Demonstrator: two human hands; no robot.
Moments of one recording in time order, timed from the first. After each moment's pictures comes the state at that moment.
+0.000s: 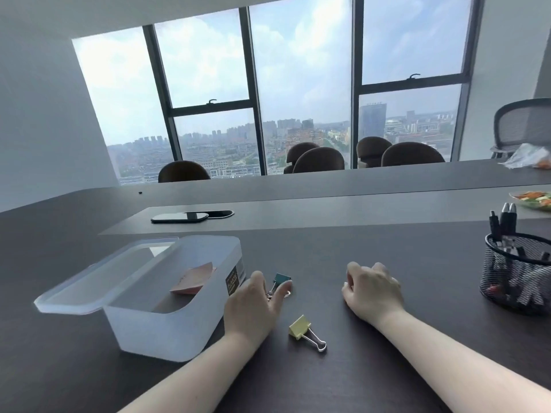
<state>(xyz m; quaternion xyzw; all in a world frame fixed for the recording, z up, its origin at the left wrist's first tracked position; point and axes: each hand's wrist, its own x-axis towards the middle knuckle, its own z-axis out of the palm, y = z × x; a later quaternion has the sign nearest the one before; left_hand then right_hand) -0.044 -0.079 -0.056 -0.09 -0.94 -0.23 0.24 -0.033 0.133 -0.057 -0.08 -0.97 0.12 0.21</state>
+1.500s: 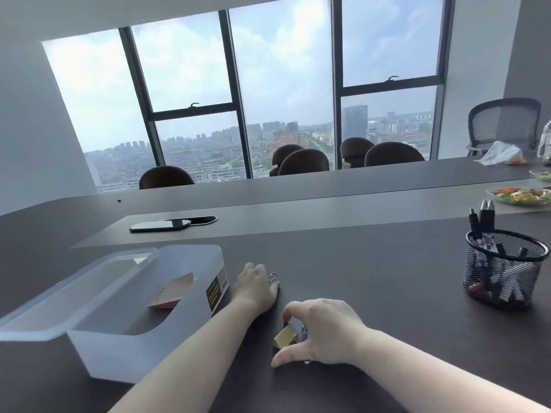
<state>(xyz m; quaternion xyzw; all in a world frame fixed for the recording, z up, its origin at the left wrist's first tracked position) -0.117 -0.046 -0.048 -0.09 -0.98 -0.16 0.05 -0.001 0.084 -0.045 0.14 -0.98 0.14 0.08</state>
